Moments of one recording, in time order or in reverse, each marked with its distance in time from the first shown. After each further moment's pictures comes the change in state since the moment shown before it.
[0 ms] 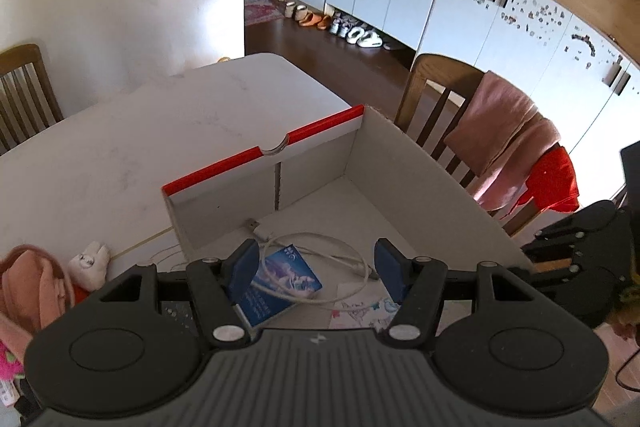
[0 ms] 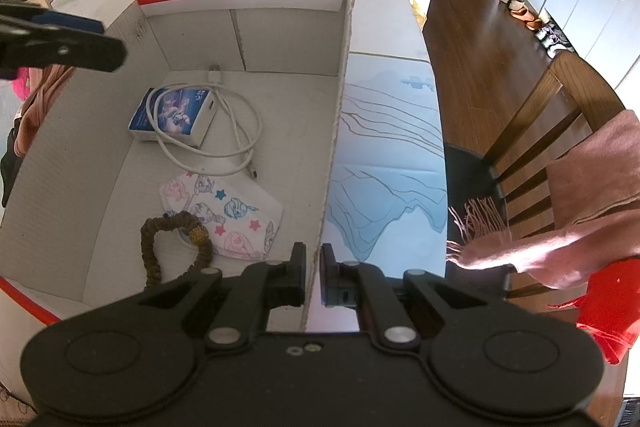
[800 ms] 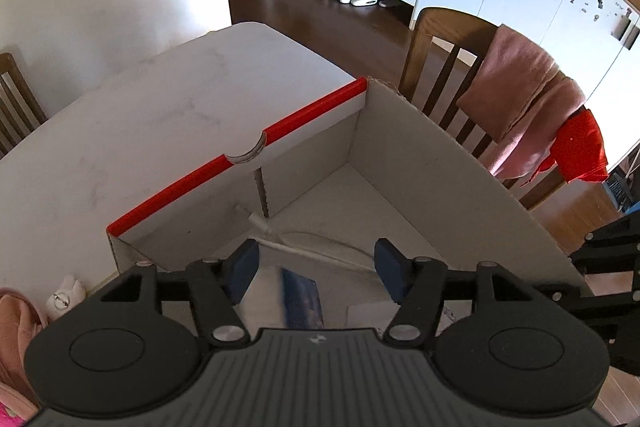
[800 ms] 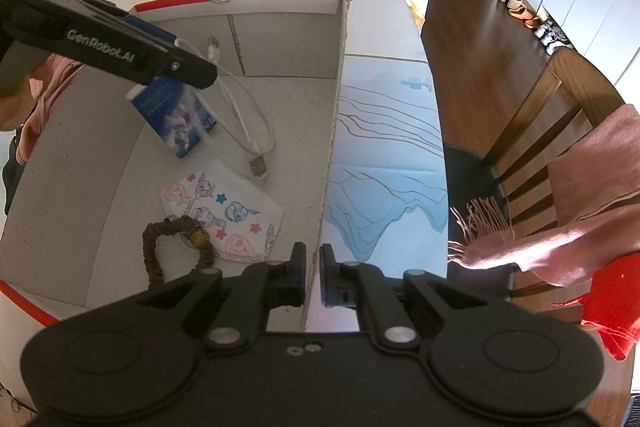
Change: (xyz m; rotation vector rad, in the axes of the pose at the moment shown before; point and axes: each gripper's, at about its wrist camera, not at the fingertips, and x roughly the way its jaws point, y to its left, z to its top) left arm 0.070 -0.007 0.024 0.085 0.130 0.022; right arm -0.001 -0.002 -0.001 0.020 -0.013 0.010
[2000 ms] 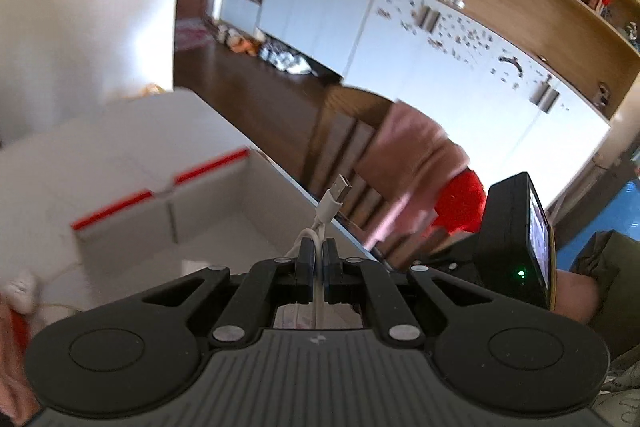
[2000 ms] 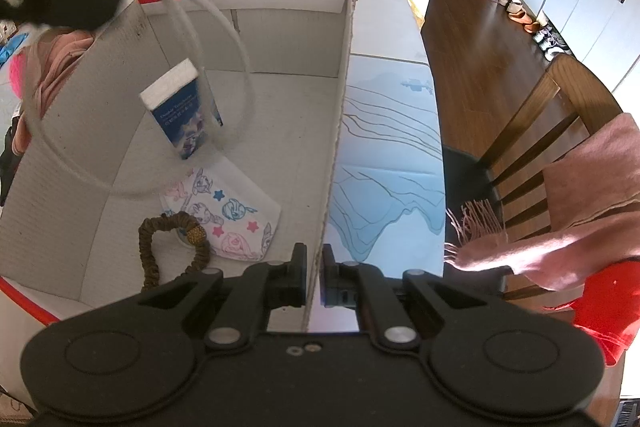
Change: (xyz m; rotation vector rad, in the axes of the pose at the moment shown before) left arm -0.086 -0.043 -0.018 -0.051 -0.195 -0.259; right arm 0.000 0.005 0.002 -0.026 0.011 -0.024
